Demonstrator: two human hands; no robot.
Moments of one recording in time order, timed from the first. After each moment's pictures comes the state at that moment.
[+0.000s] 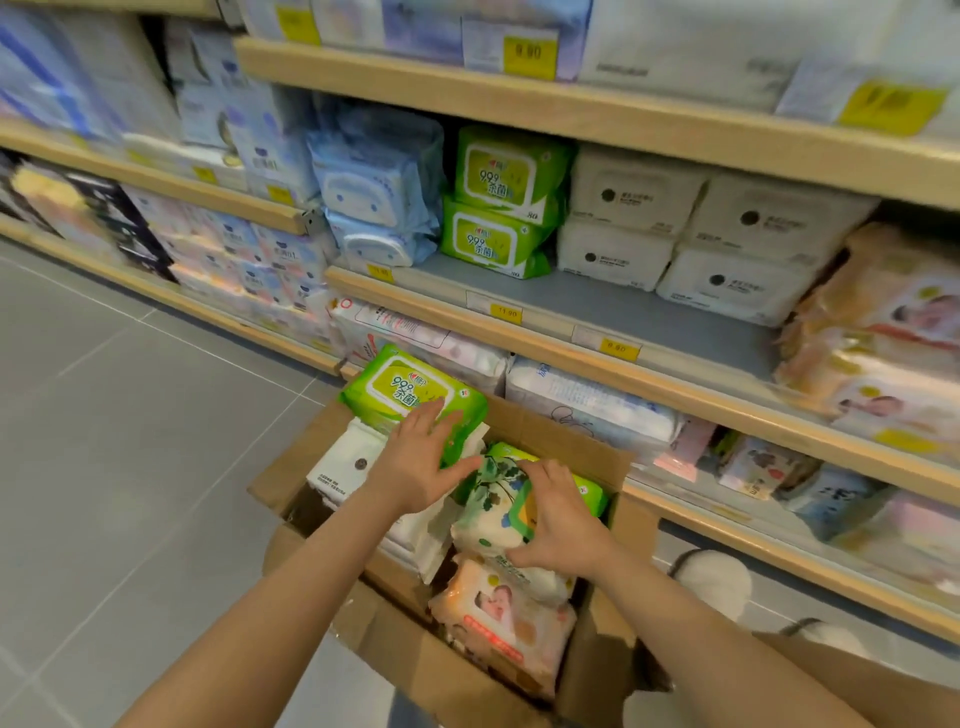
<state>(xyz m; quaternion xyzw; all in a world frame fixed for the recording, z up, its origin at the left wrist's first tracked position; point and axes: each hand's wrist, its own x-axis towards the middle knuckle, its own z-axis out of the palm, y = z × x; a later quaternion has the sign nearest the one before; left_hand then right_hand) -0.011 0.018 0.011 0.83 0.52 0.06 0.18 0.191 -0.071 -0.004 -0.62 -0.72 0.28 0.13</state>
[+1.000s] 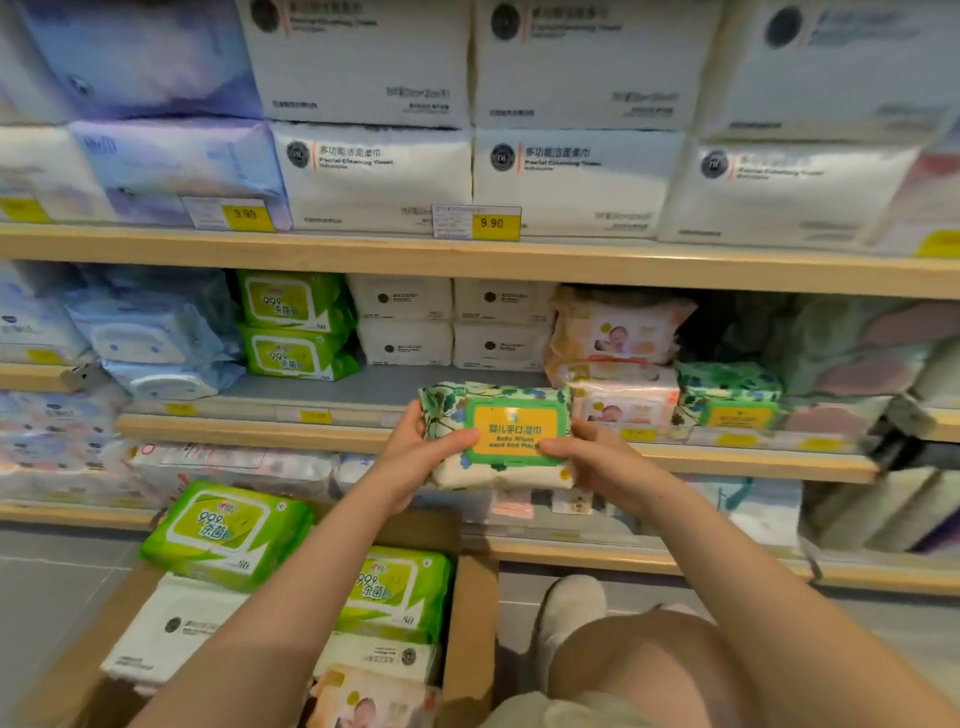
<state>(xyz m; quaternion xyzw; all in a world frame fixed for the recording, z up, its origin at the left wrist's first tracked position) 0.208 -0.006 0.119 0.60 0.34 0.27 0.67 0.409 -0.132 0.128 -0.59 -0.33 0.55 0.49</state>
